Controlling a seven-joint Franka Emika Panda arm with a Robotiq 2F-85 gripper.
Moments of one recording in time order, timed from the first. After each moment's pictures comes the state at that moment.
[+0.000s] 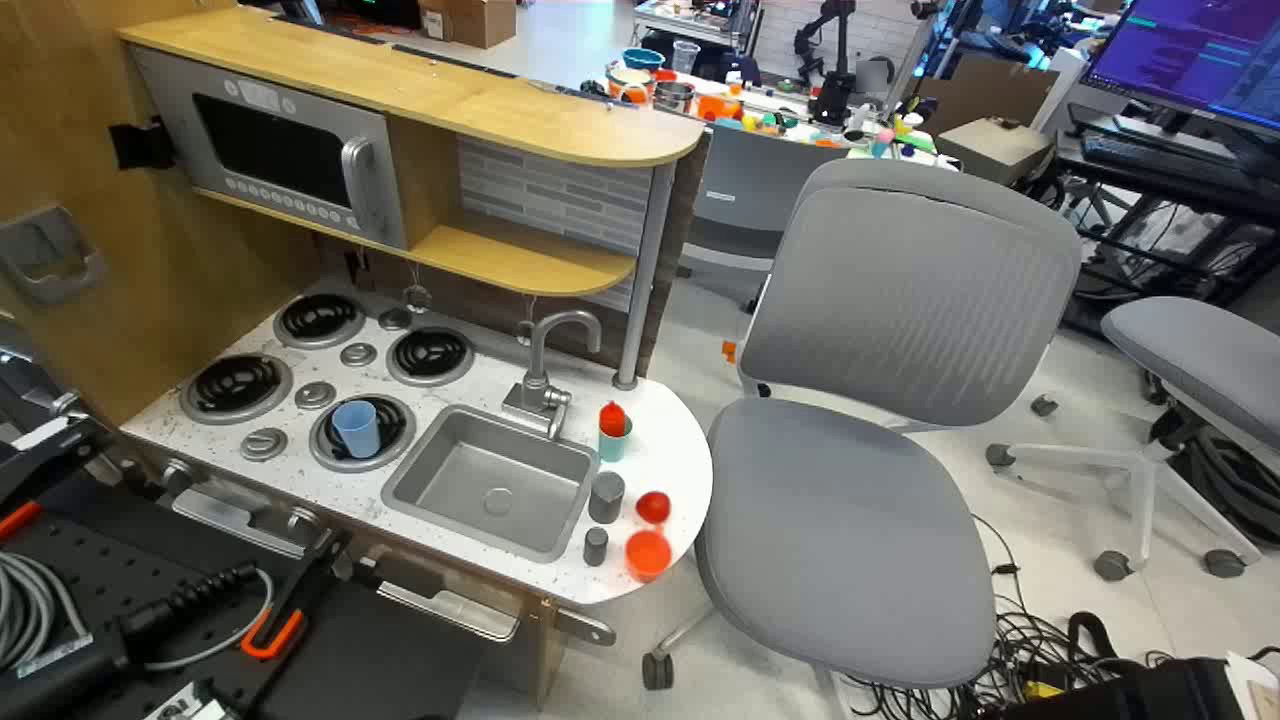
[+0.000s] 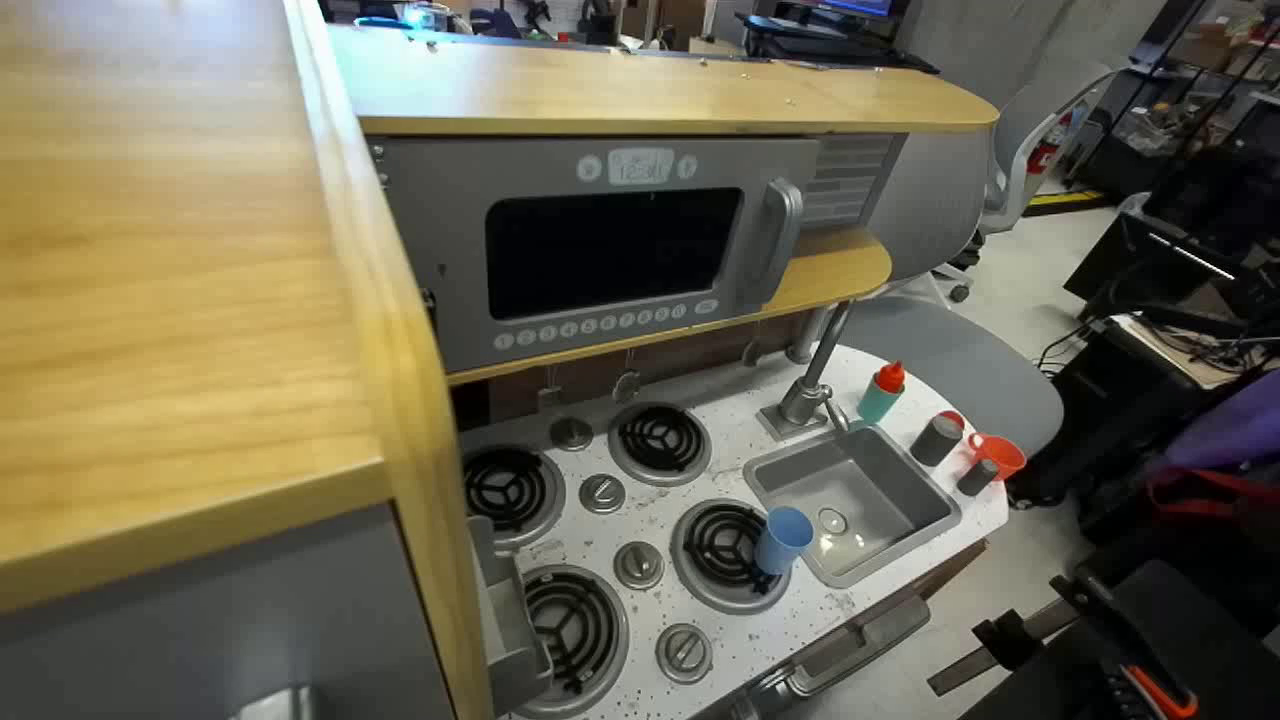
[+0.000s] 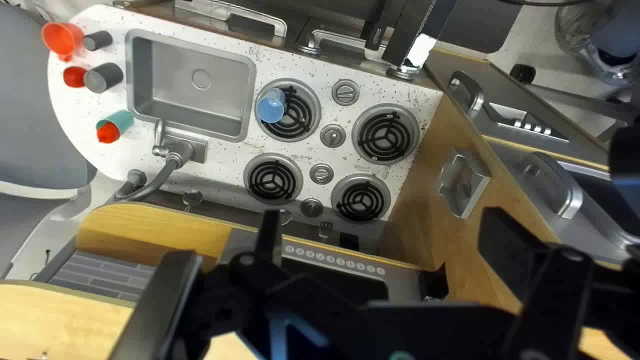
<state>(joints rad) 0.15 -0.76 0.19 -2.53 0.02 1.99 0.00</state>
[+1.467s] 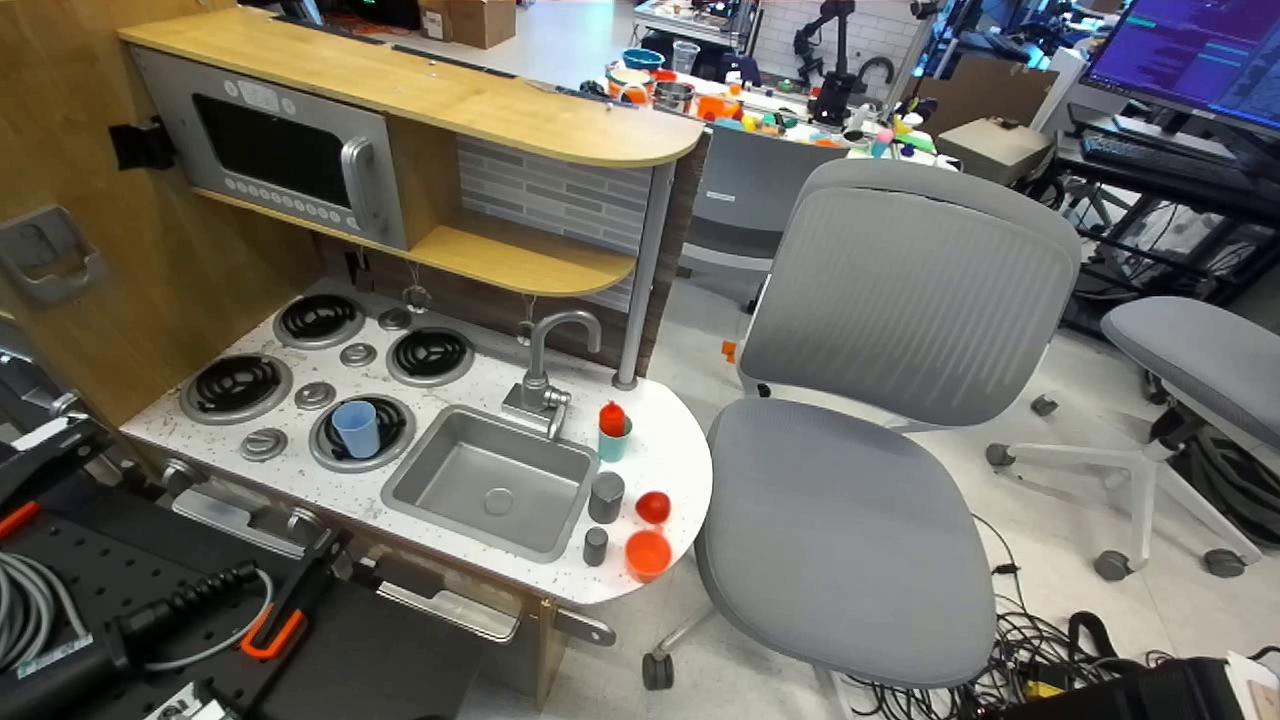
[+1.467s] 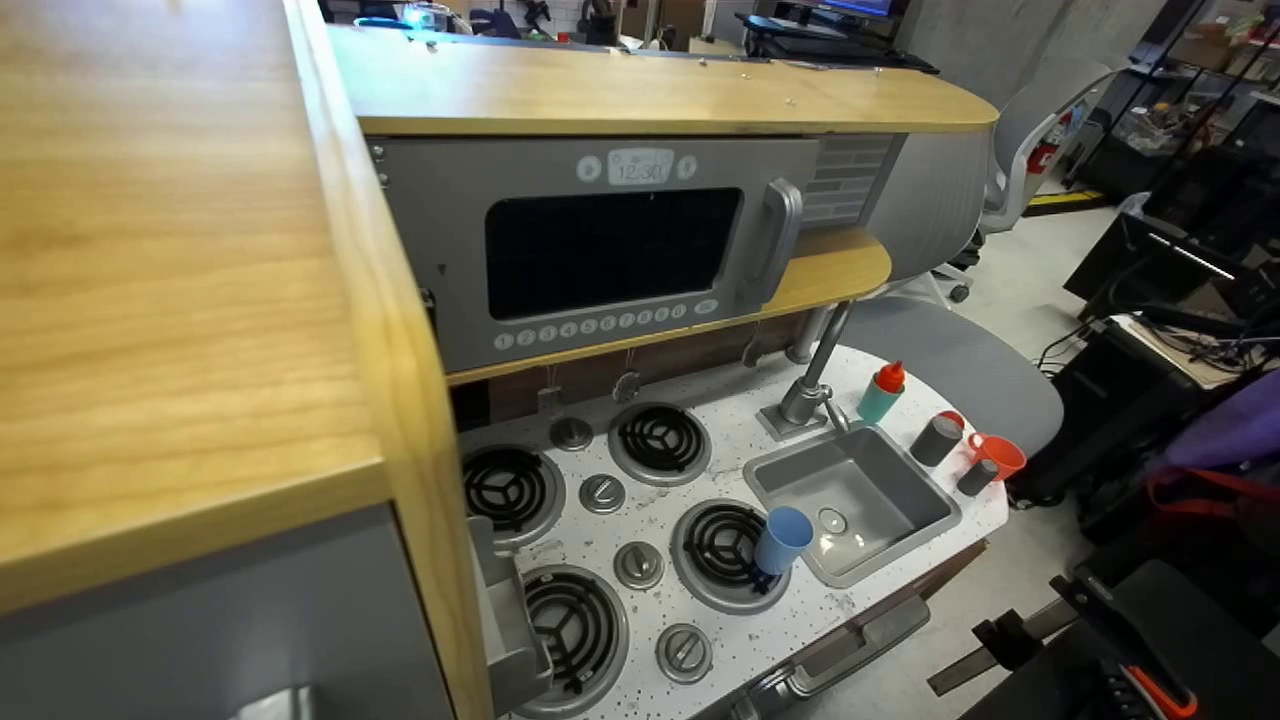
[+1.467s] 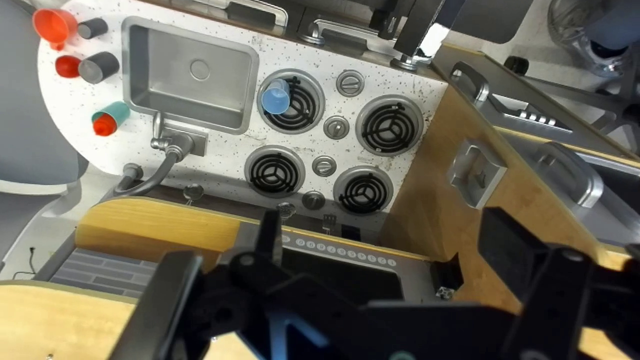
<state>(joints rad) 0.14 -0.74 0.09 -2.54 0.02 2.03 -0.10</state>
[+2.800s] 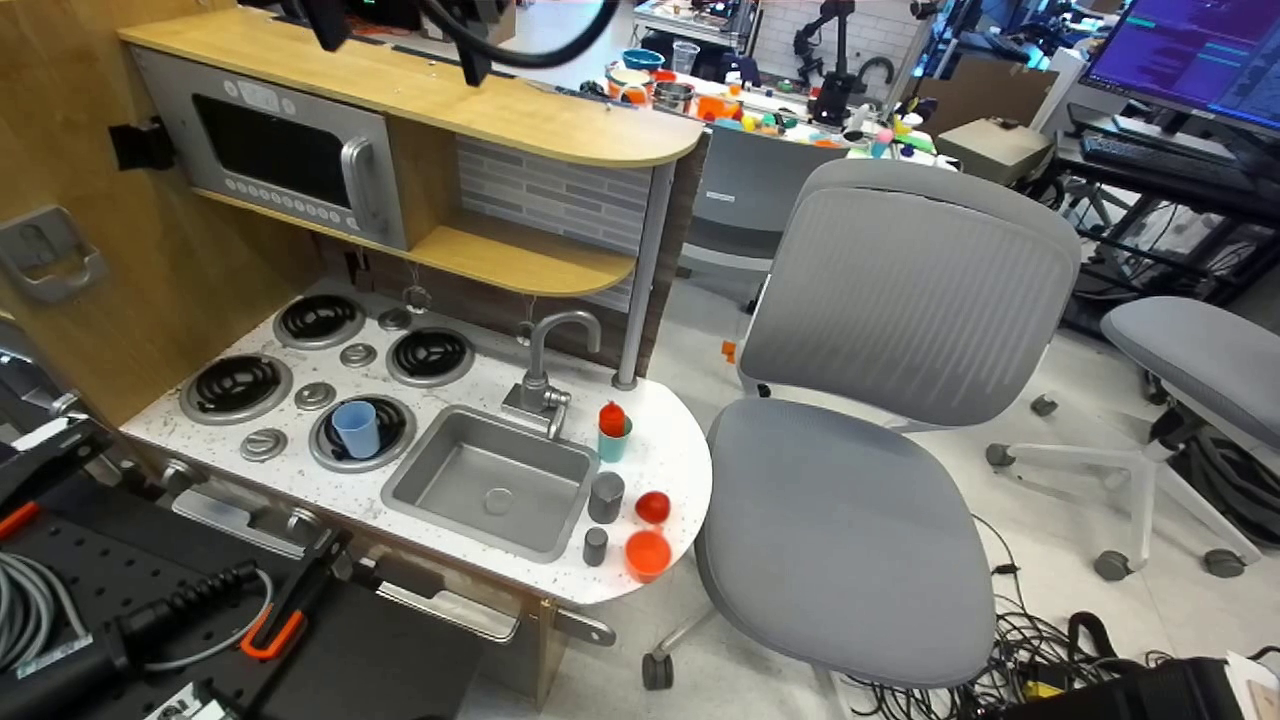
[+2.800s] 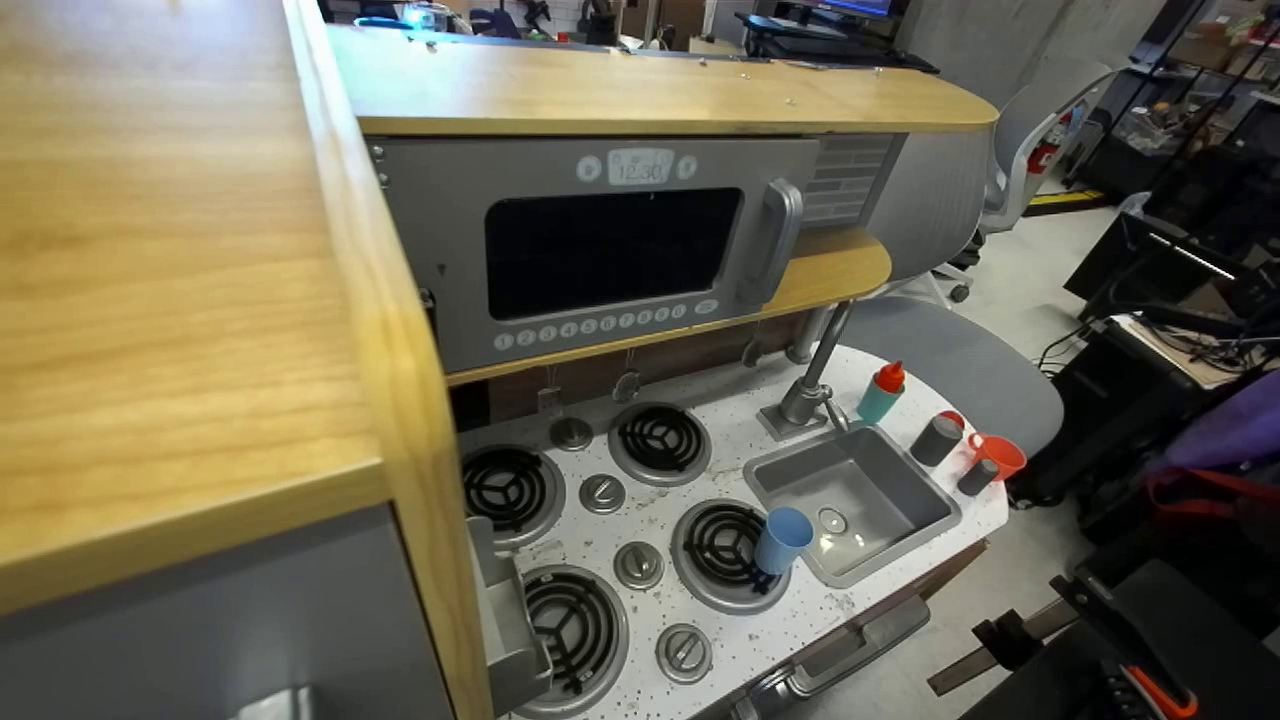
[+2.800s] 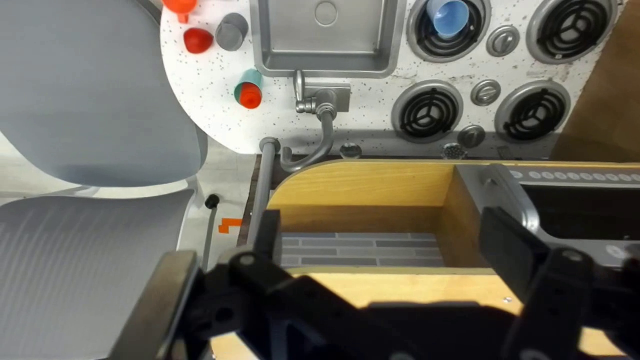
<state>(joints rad) -0.03 -0.31 -0.28 -2.32 0.01 2.33 -0.39</state>
